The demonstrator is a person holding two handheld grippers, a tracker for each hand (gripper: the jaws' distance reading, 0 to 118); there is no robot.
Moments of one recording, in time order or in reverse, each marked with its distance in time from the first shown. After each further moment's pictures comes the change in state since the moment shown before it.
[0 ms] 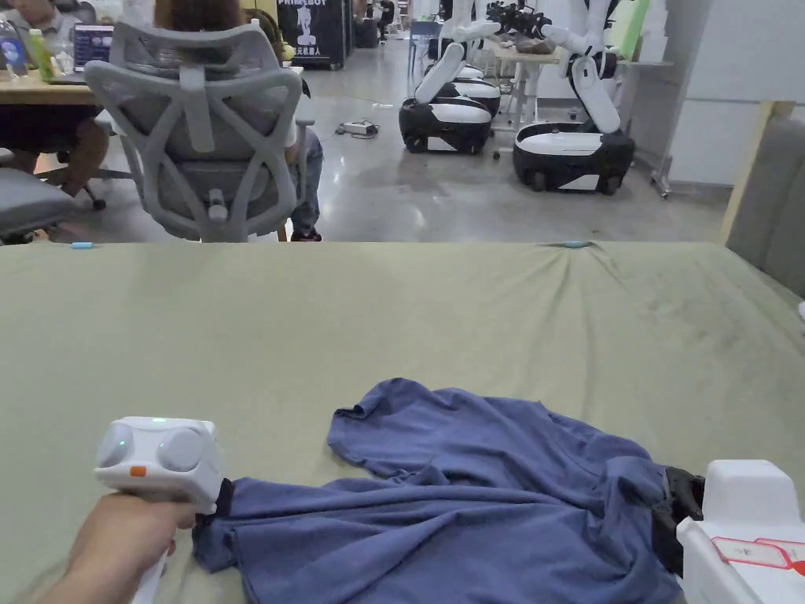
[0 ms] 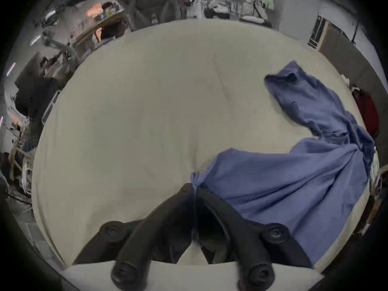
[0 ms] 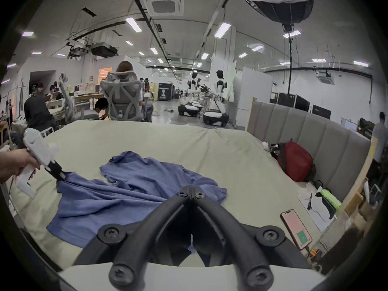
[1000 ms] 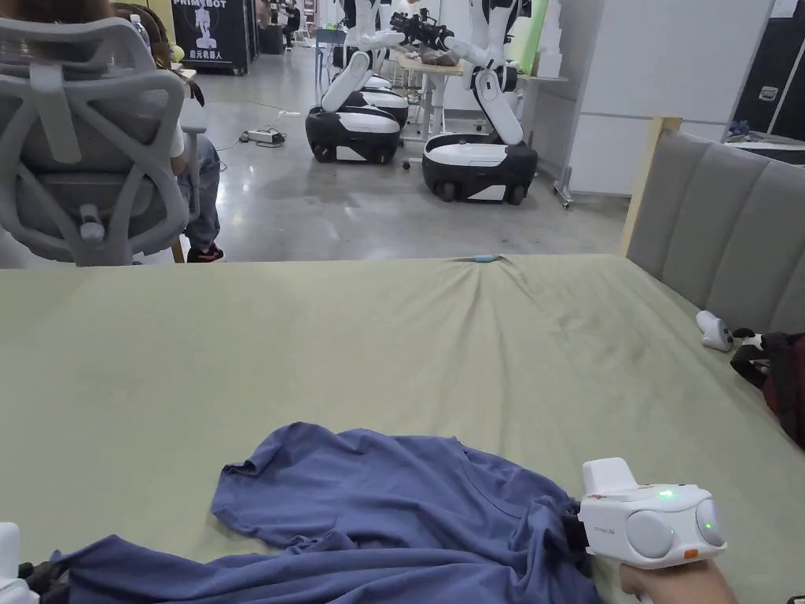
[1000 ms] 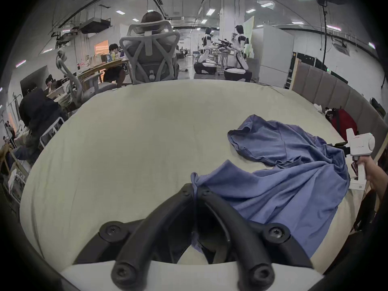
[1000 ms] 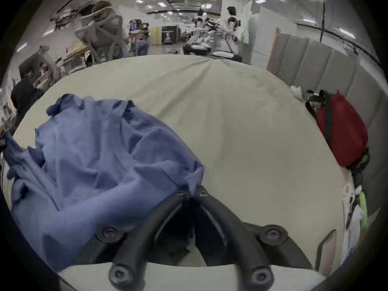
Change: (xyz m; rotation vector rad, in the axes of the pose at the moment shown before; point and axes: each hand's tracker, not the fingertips) left arm 0.013 -0.029 0.053 0.360 -0.066 -0.025; right arm 0.085 -0.039 -0.256 -0.456 0.102 0.061
